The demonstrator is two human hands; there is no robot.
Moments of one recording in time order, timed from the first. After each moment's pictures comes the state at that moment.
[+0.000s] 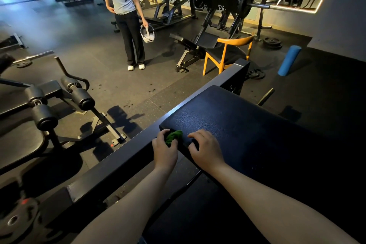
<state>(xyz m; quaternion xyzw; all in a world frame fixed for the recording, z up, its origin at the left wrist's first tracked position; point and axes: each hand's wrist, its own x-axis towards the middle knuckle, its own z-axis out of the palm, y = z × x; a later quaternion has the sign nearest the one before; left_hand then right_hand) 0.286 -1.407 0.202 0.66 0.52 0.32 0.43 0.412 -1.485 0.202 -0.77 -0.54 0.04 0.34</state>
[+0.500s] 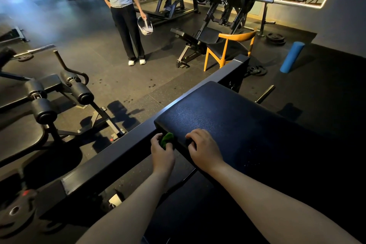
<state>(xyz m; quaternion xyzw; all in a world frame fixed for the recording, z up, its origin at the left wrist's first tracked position) 0.293 -1.432 0.183 0.58 0.56 0.36 0.47 0.422 -1.502 0.201 -0.75 -0.58 0.06 0.32</state>
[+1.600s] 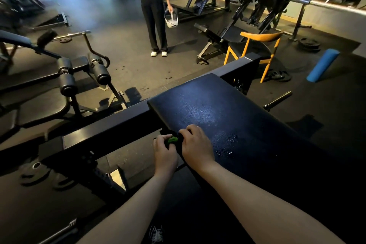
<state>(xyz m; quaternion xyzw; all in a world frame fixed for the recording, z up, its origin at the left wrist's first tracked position) 0.341 -1.545 0.175 0.56 0.59 0.40 0.43 0.448 -1.571 0.200 -0.74 -0.63 0.05 0.23</state>
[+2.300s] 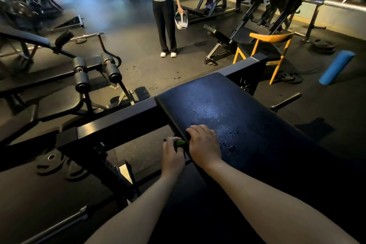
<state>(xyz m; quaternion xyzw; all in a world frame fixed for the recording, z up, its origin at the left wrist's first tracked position) 0.339 -1.584 0.172 0.57 0.58 0.40 0.42 0.454 -1.598 0.205 -0.73 -0.65 0.03 0.21</state>
